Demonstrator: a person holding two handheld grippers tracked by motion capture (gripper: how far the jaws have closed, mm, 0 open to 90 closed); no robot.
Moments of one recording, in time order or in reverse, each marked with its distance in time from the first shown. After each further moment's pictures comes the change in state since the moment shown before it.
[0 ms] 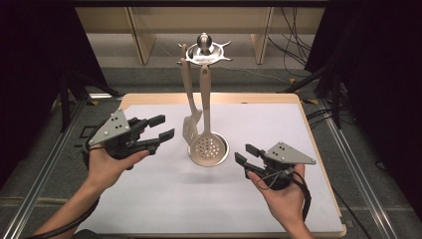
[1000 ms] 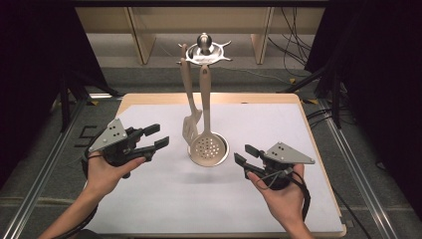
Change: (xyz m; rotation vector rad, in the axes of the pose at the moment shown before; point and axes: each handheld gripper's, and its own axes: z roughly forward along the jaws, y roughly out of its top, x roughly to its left) left arm 0.006 -0.030 -0.006 0.031 0.037 -0.046; right arm 0.000 -0.002 0.001 0.019 0.004 0.012
